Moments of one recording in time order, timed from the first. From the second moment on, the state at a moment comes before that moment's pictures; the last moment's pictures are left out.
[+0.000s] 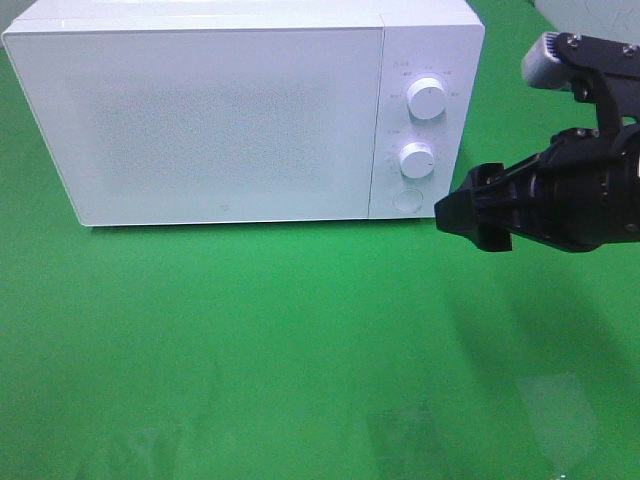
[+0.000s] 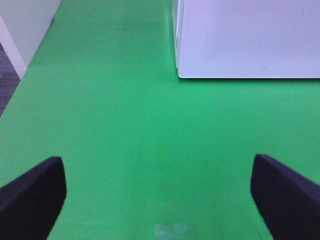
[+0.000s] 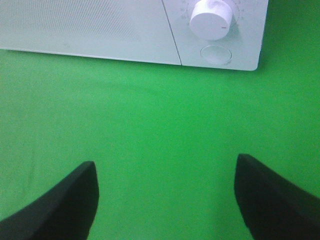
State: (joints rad) left arm 0.05 0.00 -0.52 -0.08 1.07 0.08; right arm 0.47 1.22 -0.58 0.11 0.13 0.10
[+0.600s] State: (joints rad) left arm 0.05 0.00 -0.52 -0.08 1.07 0.08; right arm 0.47 0.65 -0.60 -0.10 0.73 0.09
